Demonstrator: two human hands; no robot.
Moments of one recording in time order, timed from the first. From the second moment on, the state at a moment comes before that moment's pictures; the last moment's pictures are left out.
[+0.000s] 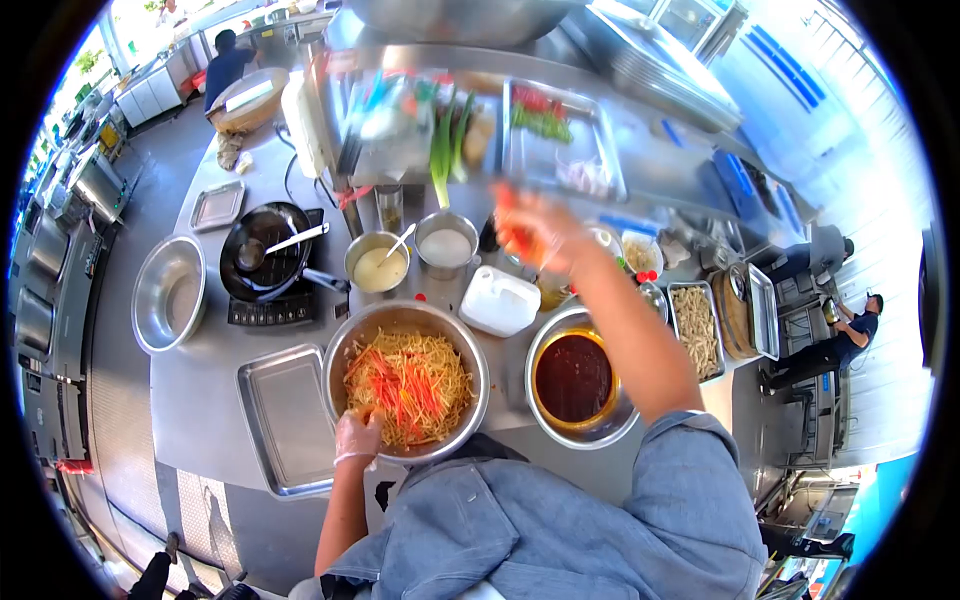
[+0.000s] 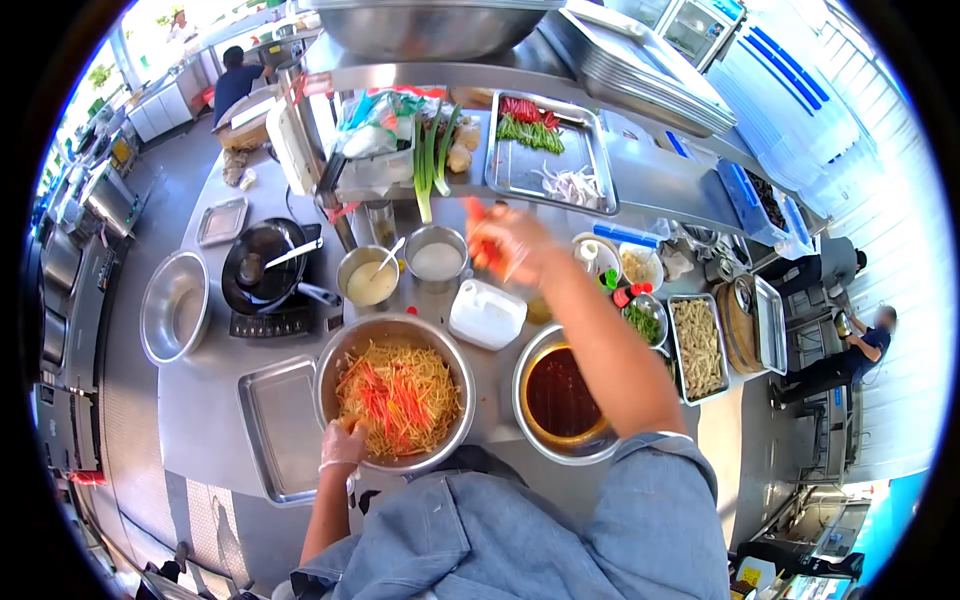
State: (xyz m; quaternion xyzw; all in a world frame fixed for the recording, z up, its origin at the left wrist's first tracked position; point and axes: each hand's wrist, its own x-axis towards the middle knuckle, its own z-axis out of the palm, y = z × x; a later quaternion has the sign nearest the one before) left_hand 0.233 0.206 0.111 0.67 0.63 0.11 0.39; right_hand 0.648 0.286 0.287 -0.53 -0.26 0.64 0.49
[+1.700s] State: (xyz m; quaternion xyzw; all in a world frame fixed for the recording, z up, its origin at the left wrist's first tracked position) left_hand 0.232 0.237 0.047 0.16 0.47 0.23 0.84; right_hand 0.431 0.188 0.103 -0.56 -0.05 0.70 0.44
